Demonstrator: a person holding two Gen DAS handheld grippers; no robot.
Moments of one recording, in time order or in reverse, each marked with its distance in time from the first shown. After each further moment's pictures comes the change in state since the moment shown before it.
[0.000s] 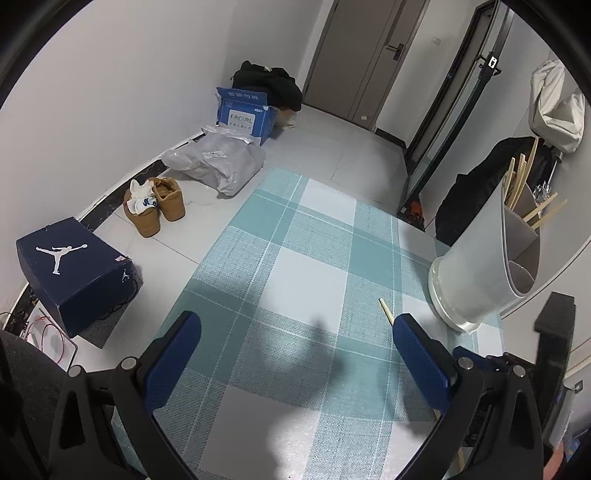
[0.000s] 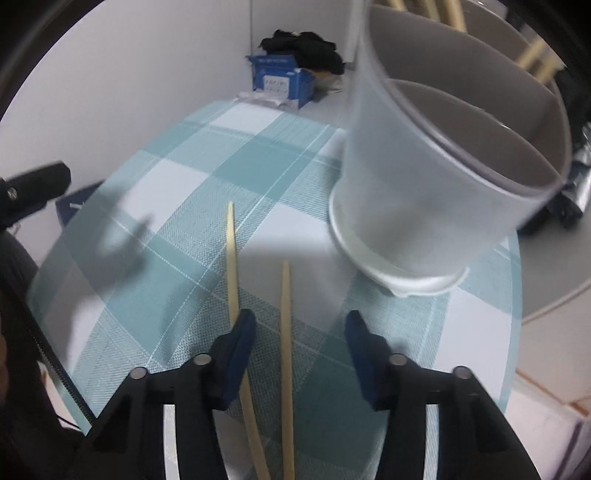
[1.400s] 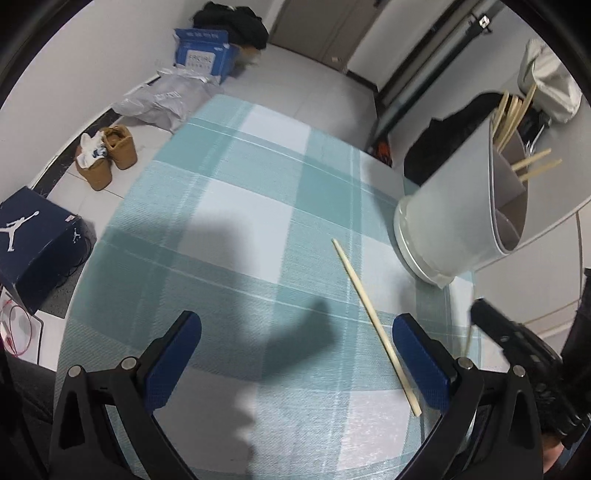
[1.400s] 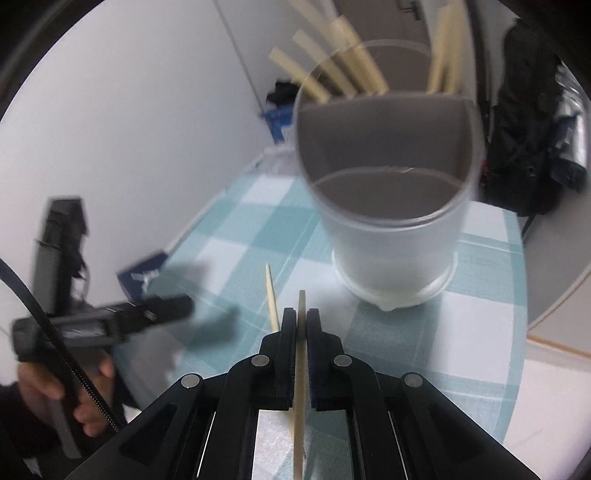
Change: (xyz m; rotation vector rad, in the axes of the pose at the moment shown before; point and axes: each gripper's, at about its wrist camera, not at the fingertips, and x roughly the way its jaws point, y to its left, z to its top) left arm 0.037 -0.029 -0.001 0.035 0.281 -0.139; right arm -0.066 -0.051 -0.008 0.236 -0.200 0.279
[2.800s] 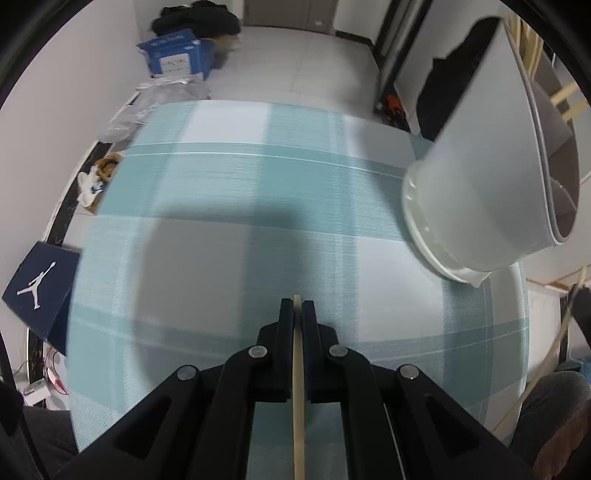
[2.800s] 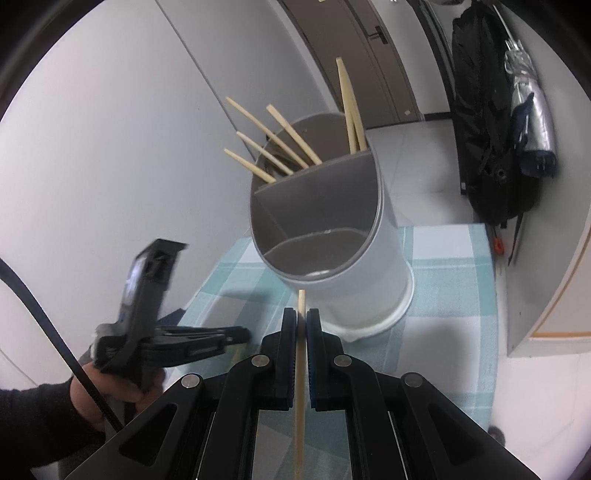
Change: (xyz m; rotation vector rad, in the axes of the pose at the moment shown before) left arm 0.018 -0.029 0.003 0.177 0.099 0.190; right arm -0.034 -0.041 0.002 0.128 -0.164 0.072
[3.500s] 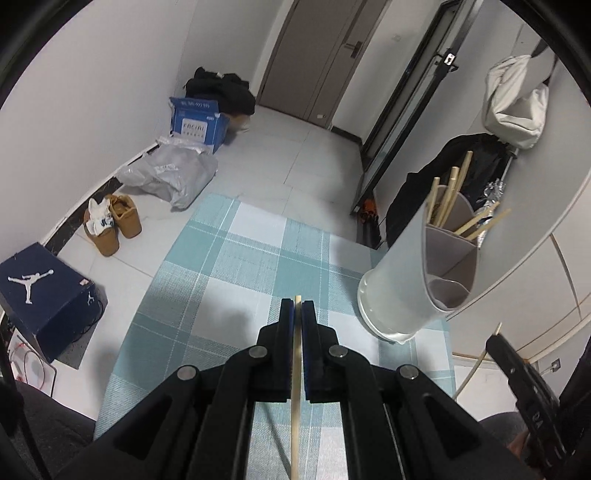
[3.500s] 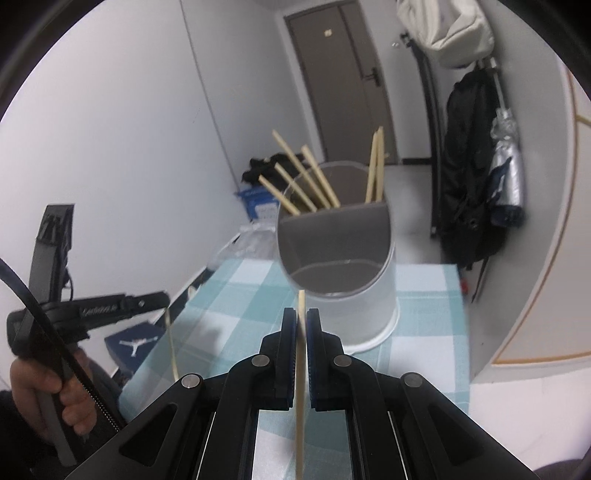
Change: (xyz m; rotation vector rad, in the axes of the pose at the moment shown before) left arm -0.088 0.023 -0.011 -0.131 -0.363 -0.156; right arm -0.033 0.052 -0.013 -0.111 -0.158 -0.185
